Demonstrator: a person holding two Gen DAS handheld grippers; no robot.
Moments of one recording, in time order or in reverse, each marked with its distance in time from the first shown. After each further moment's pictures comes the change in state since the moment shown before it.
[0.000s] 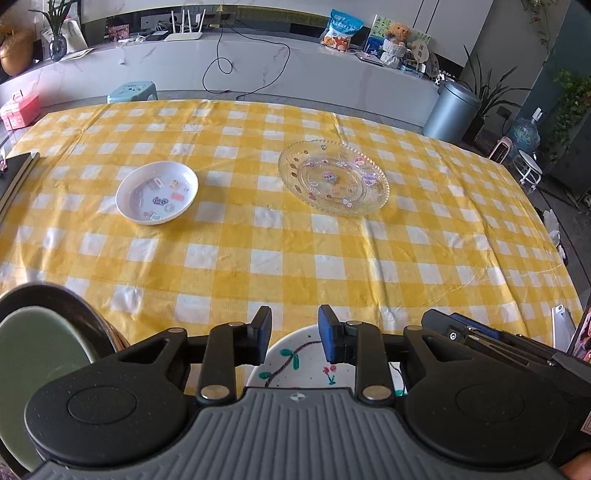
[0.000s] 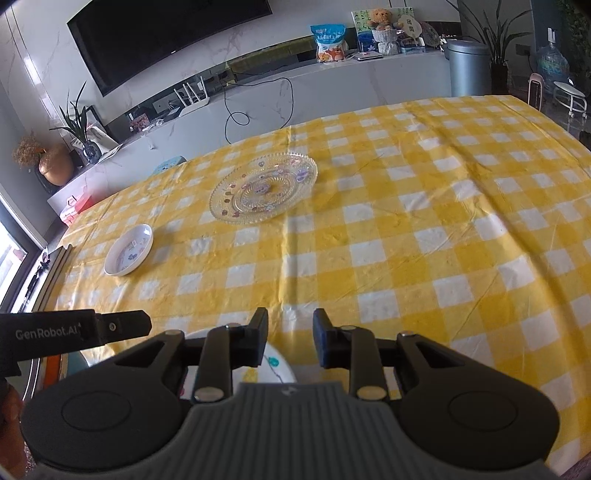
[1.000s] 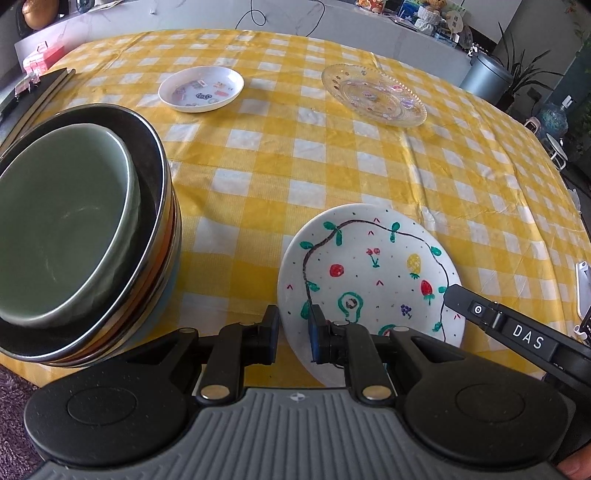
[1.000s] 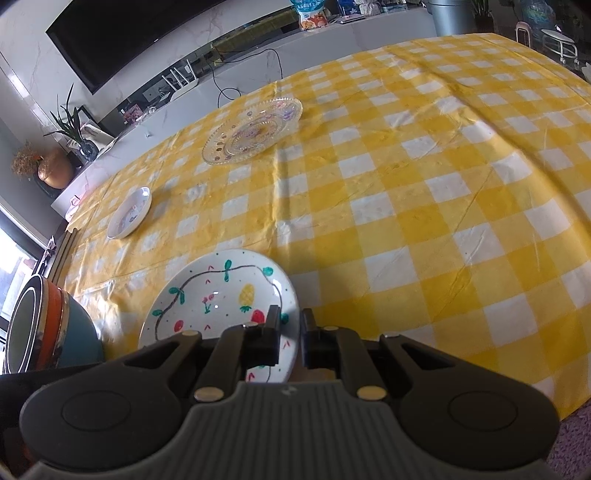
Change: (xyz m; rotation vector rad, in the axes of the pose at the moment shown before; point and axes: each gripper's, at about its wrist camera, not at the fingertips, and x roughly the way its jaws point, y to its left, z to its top) left arm -0.001 0.018 -0.077 -0.089 0.125 0.058; right arm -0.002 -0.010 -0.059 0.114 0.091 0.036
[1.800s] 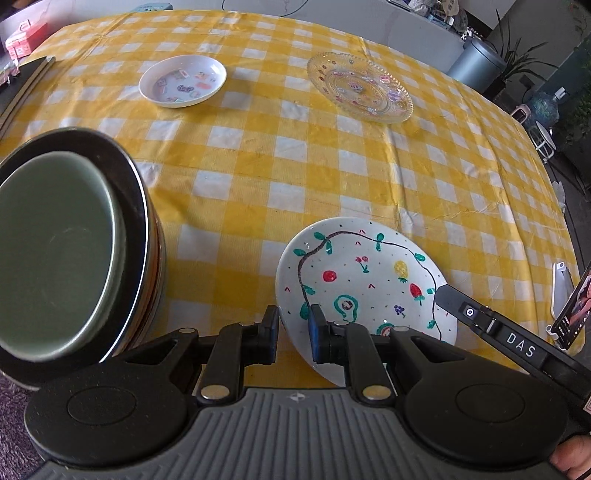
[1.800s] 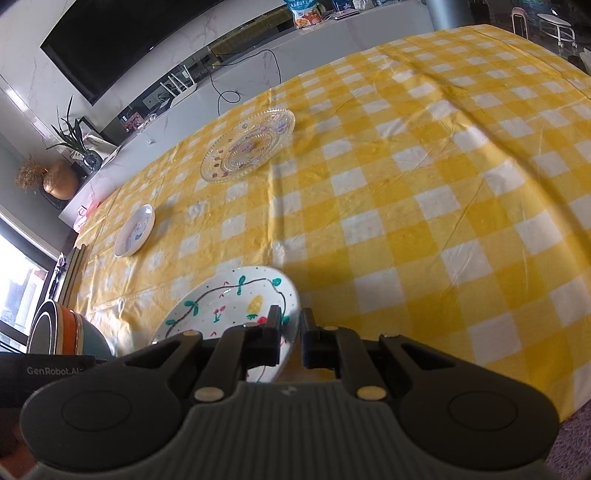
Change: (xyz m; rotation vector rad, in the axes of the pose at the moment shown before) left arm -0.004 0.000 0.025 -0.022 0.105 -0.066; right arm -0.011 -0.013 0.014 0.056 0.019 0.045
